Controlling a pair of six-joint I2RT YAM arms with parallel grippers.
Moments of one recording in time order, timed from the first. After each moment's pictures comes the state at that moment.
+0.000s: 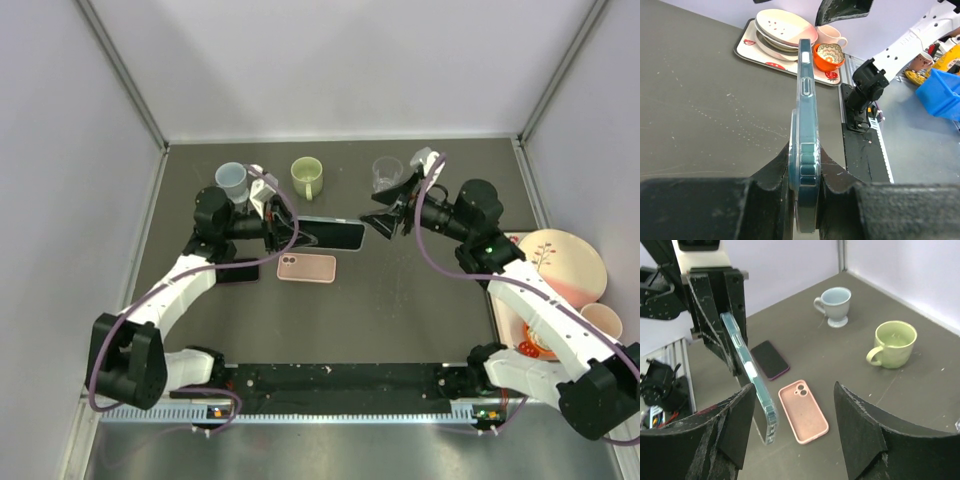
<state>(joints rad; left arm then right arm) -0.27 1.24 0.77 0.53 1.26 -0.37 0.47 1.06 0.90 0.17 -0.60 0.17</state>
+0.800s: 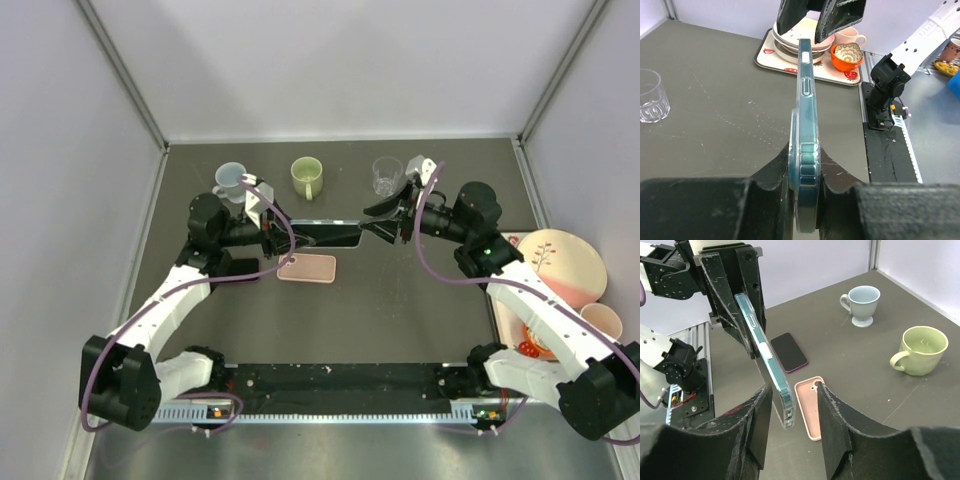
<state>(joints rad) -0.29 1.13 0.73 0.46 1.19 -0.22 0.47 1.06 0.87 0.20 -0.75 0.15</state>
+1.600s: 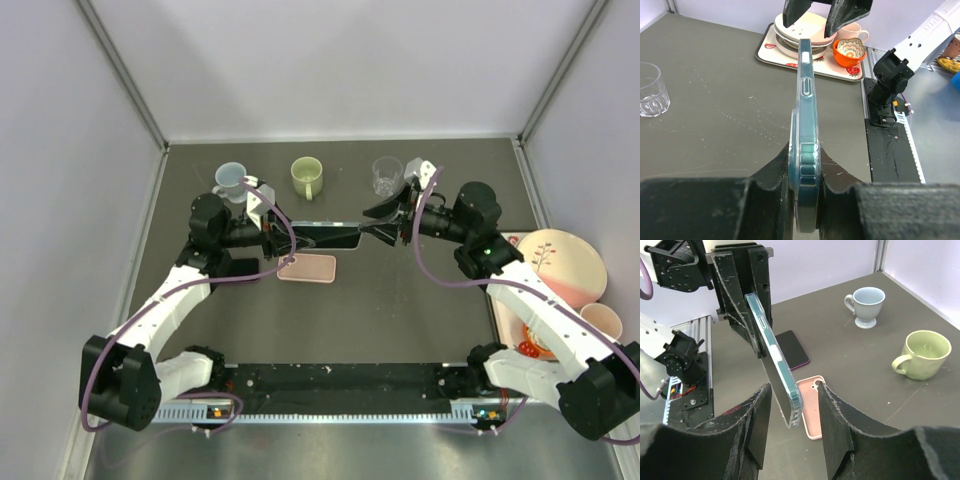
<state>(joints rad) -0.29 1.13 0.73 0.41 1.18 -0.17 0.47 1.06 0.87 0.19 -0.79 0.11</state>
